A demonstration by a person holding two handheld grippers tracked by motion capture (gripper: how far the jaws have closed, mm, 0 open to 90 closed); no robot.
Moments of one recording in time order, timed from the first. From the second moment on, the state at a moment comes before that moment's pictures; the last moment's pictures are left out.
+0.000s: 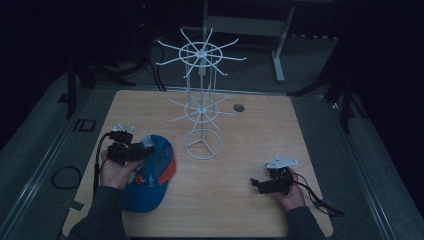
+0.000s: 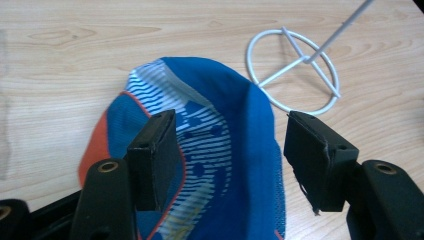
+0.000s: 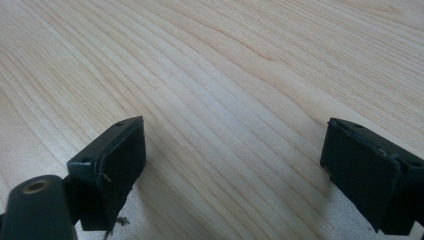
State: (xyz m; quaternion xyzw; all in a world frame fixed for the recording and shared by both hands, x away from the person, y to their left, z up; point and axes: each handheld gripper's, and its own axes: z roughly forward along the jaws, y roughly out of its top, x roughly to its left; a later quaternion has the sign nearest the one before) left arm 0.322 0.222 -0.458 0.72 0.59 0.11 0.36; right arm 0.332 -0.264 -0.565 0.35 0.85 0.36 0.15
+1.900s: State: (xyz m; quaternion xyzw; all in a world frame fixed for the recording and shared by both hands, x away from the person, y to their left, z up) left arm 0.371 0.260 -0.447 0.73 0.59 0.21 0.28; right arm 0.332 -0.264 -0.565 0.35 0.85 0.36 0.15
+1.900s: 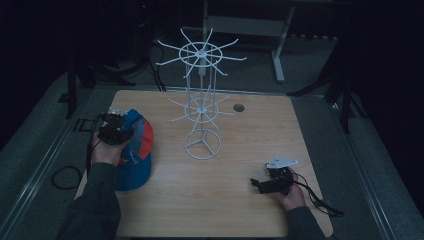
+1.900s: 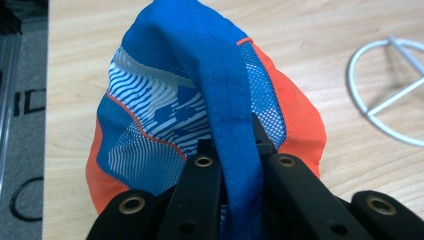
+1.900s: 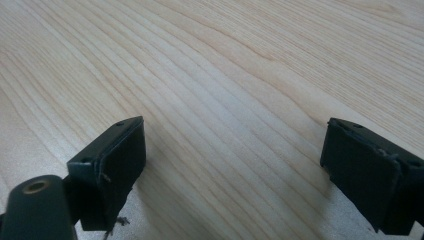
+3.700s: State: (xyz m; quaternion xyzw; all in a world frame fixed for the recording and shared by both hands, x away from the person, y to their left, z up) left arm 0.393 0.278 -0.347 0.71 0.52 0.30 0.38; right arm 0.332 -0.264 -0.565 0.35 0.85 0.36 0.15
